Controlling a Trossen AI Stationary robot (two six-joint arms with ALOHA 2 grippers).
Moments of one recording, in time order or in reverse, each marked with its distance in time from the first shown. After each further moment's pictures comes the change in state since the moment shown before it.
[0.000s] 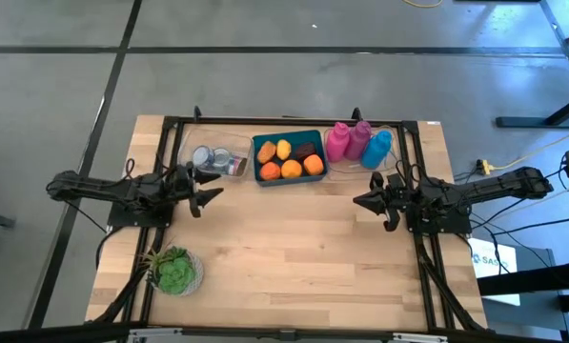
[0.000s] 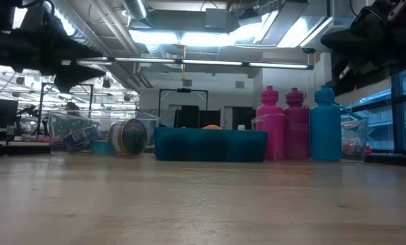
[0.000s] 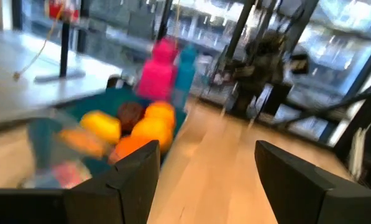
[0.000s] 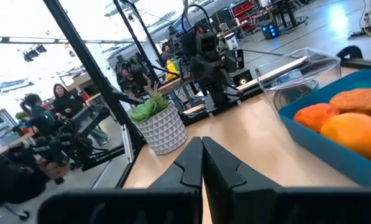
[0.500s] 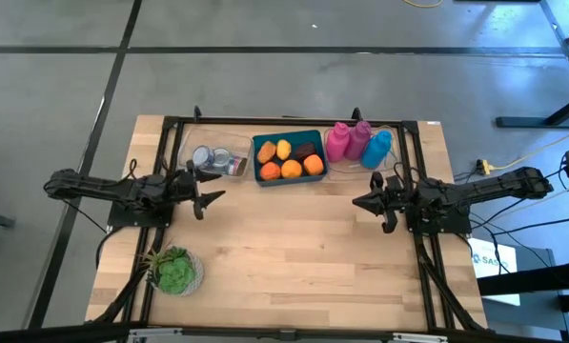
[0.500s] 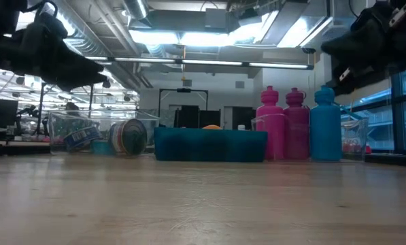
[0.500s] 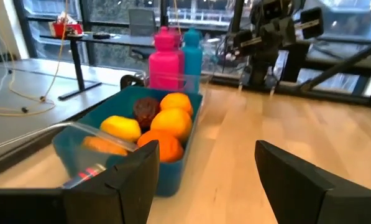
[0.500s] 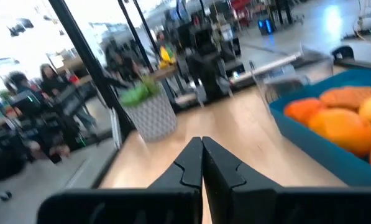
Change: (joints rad) left arm 0.000 0.053 -0.007 -0.018 -0.015 0.211; right arm 0.000 0.000 0.000 -0.041 0.000 -0.064
